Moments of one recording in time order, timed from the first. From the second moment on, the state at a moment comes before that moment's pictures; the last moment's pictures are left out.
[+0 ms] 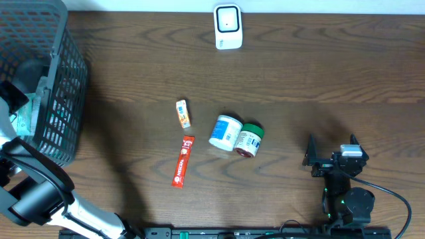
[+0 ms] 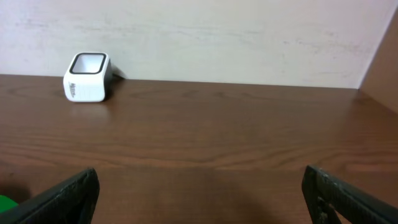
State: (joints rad) left arm 0.71 1.93 1.59 -0.70 -0.14 -0.13; right arm -0.02 0.01 0.01 -0.07 0.01 -0.03
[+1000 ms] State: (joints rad) left arm 0.71 2.12 1.55 -0.54 -0.17 0.10; right arm -0.02 0.01 0.01 -0.07 0.01 -0.03
